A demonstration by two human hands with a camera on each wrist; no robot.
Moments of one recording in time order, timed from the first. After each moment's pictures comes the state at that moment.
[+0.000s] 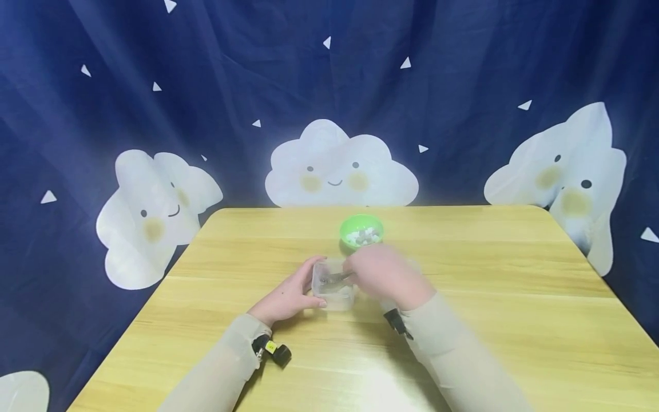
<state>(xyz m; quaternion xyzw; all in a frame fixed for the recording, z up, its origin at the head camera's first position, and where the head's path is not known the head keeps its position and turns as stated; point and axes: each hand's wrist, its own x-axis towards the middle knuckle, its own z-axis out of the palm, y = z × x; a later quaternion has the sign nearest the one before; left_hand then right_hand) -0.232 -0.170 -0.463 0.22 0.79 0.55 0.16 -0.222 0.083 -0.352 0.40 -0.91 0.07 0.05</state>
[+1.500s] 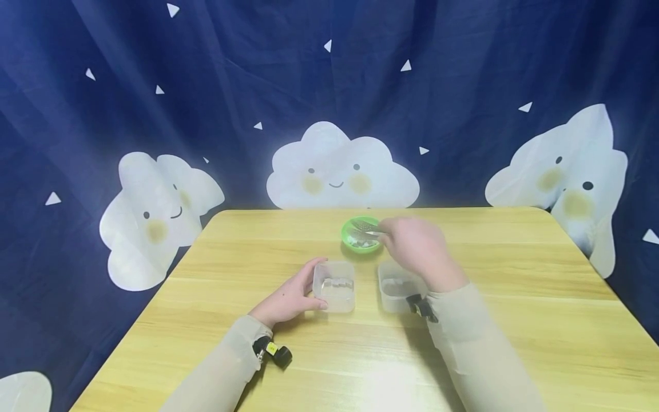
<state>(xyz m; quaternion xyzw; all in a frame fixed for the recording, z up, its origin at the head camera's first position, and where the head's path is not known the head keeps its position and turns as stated) -0.233 -0.169 -0.466 0.22 0.79 0.55 0.16 -0.246 0.134 -0.336 0.24 -0.95 0.15 0.14</state>
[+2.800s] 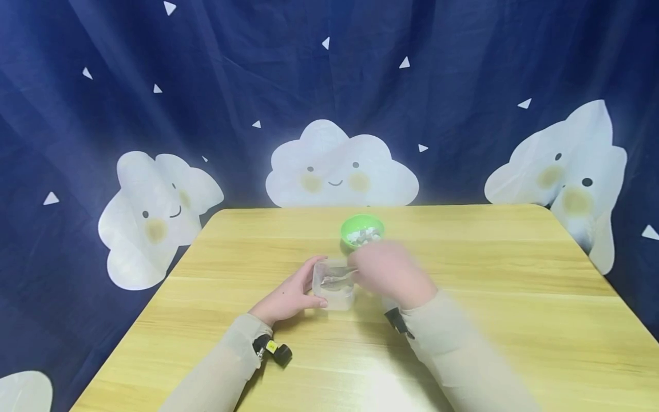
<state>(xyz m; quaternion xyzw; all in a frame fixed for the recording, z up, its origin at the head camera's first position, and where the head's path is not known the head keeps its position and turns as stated) -0.234 -0.168 -0.465 0.23 0.79 0.55 0.16 -0.225 0.086 -0.355 0.34 -0.94 0.06 0.02</state>
